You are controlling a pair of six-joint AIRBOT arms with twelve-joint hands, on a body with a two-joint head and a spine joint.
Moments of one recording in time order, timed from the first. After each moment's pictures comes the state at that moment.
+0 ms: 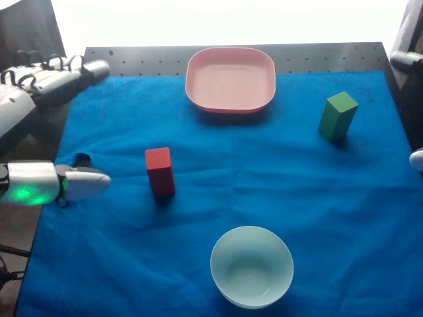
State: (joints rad) left arm 1.03 -0.79 0.91 -0.31 -0.99 1.17; right arm -1.22 -0.96 1.33 0.08 1.14 -0.25
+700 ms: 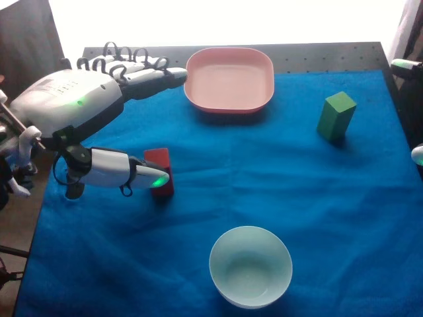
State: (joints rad) left arm 0.81 -0.96 1.04 -0.18 -0.76 1.17; right arm -1.22 -0.96 1.33 0.08 1.15 -0.25
